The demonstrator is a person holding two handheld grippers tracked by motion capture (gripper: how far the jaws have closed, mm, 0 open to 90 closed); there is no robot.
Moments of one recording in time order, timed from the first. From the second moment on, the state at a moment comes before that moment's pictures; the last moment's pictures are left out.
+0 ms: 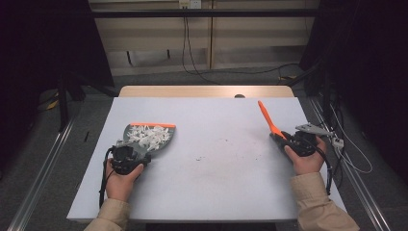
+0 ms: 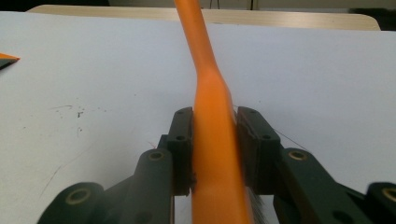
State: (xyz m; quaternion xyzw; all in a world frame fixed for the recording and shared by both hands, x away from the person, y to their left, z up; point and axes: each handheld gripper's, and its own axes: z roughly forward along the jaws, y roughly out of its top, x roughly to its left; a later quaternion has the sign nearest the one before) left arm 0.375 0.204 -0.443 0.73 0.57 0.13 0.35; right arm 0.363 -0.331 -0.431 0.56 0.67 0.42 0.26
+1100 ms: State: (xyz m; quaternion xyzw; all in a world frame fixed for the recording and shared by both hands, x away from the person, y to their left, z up) left arm 0.373 0.204 -0.442 0.73 0.56 0.12 0.37; right arm 0.381 -0.298 -0.443 0.56 0.67 0.42 0.25
